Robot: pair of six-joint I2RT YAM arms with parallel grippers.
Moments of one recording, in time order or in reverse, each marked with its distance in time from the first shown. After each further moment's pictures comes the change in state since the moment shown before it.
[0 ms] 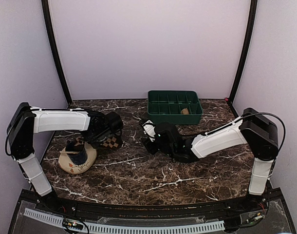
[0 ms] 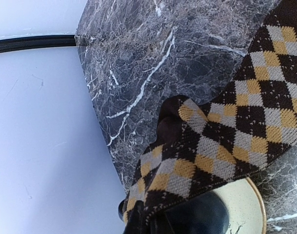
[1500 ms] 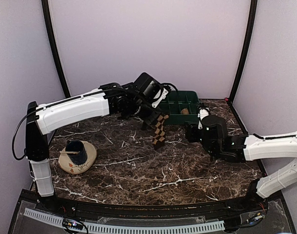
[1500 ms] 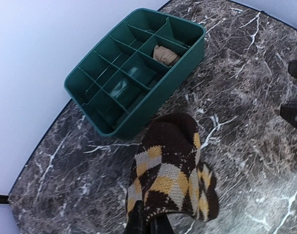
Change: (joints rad) left arm -0.277 0.185 0.687 0.252 0.445 0.193; right arm -0.111 -0.637 -0.378 -0.195 0.262 0.446
